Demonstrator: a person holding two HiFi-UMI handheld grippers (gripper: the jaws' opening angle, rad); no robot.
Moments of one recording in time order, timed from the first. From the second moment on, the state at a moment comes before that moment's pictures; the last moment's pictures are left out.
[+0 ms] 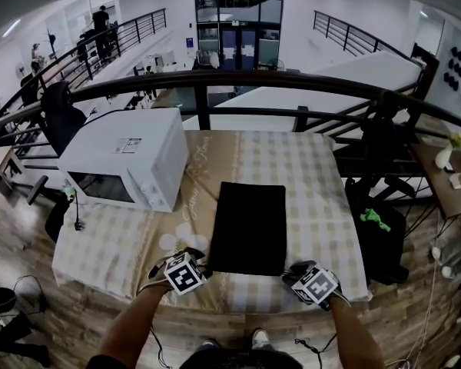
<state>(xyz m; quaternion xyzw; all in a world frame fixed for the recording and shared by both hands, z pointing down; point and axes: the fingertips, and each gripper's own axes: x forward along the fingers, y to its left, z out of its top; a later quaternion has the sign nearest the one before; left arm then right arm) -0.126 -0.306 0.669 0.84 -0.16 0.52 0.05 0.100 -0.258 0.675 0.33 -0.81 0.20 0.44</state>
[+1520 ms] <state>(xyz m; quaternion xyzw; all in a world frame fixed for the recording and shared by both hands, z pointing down) -0.121 -0.289 0.668 0.83 -0.12 0.54 0.06 0.098 -0.260 0.676 0.34 -0.81 0.19 0.44</state>
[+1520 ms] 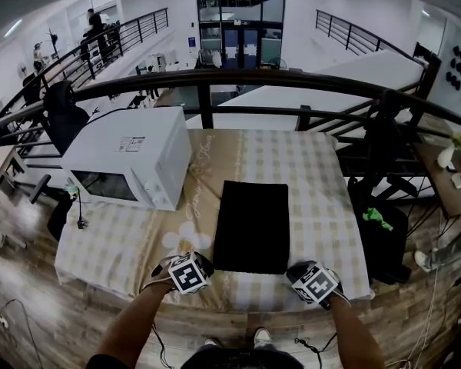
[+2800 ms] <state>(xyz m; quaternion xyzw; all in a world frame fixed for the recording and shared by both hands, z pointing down) -0.108 -0.326 0.585 0.87 -0.26 0.41 0.07 0.115 -0.285 0.610 0.44 -0.80 0.15 0.38</state>
